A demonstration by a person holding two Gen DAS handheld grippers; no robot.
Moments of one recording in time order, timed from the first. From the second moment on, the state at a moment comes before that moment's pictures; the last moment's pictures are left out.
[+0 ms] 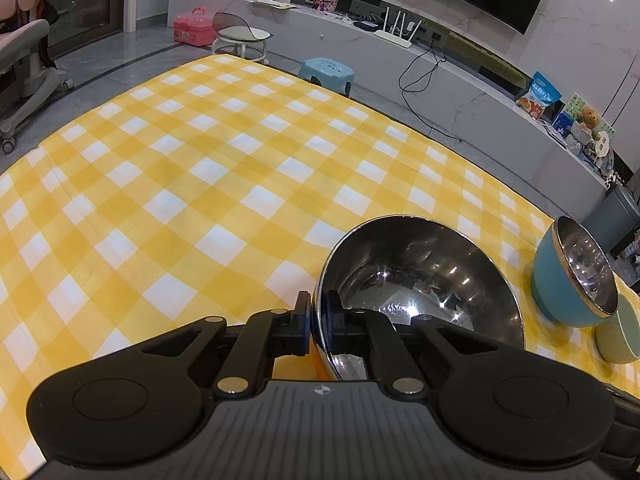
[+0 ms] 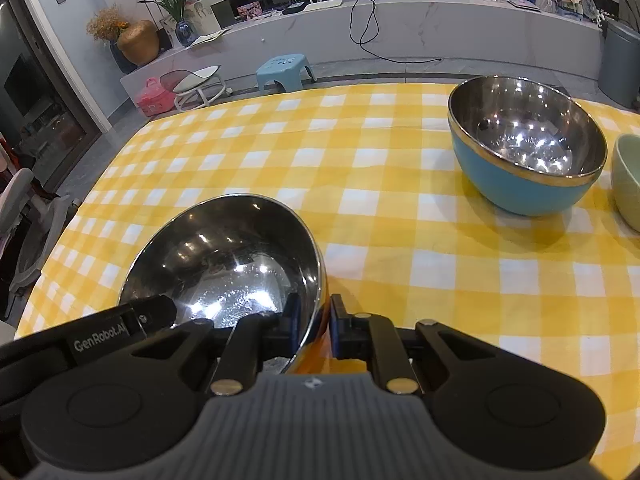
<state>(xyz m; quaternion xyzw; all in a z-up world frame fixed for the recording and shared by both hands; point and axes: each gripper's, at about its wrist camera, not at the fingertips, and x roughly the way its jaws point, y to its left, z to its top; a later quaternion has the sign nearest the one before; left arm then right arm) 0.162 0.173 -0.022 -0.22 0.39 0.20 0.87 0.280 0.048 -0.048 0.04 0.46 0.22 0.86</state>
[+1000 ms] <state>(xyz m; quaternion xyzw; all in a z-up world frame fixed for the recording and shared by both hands) 0.104 0.097 0.044 -0.21 0.39 0.12 0.89 0.201 -0.057 0.019 0.08 0.42 0.20 0.88</state>
